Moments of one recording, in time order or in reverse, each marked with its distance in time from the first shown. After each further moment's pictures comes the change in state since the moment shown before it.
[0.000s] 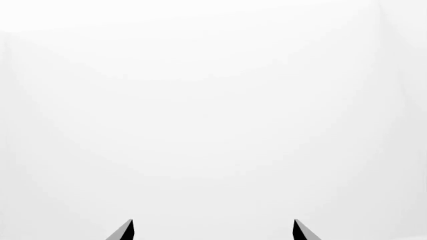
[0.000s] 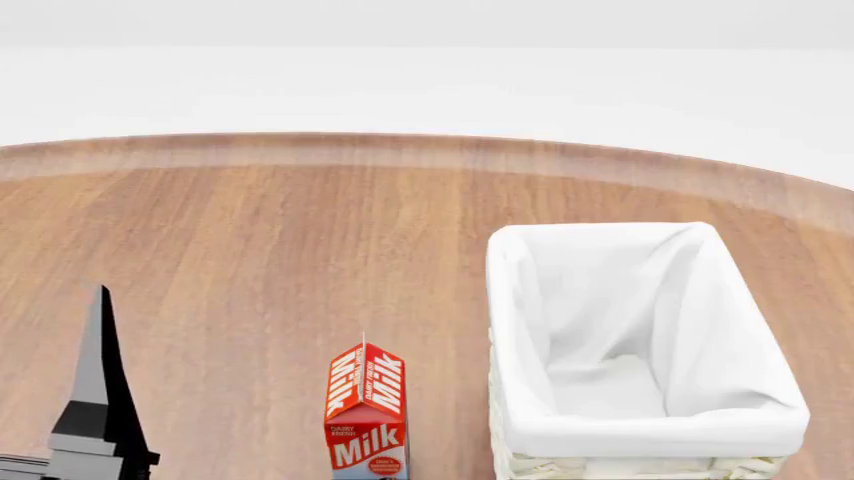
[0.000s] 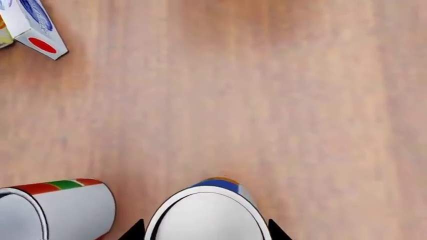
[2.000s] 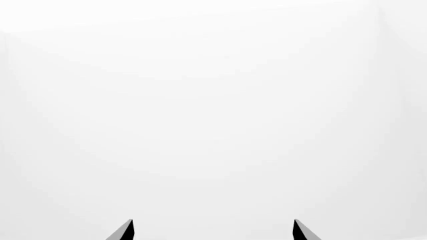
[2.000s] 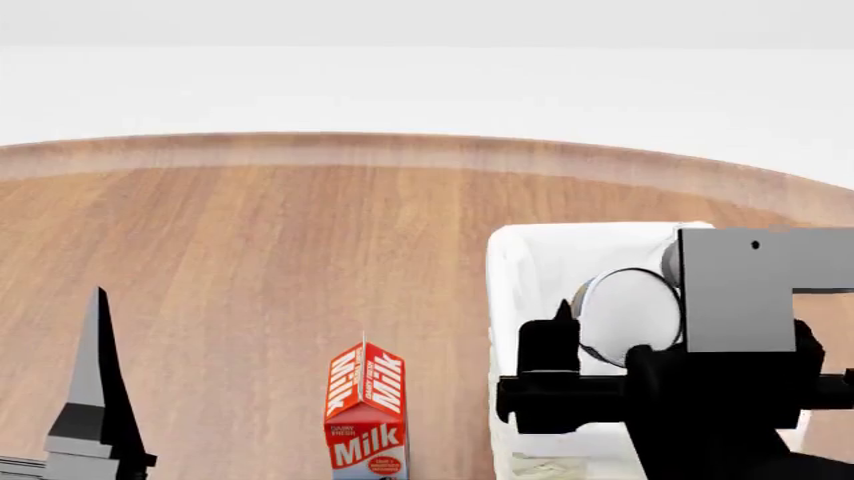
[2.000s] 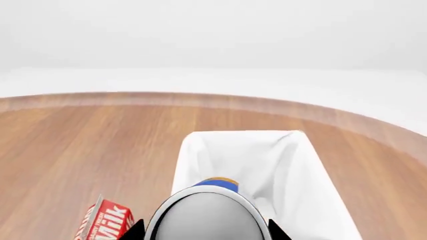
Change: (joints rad) left arm 0.003 -0.023 0.008 -0.009 -0.014 0.024 -0.018; right arm 1.057 0.112 -0.111 -0.012 0.409 0.072 0.324
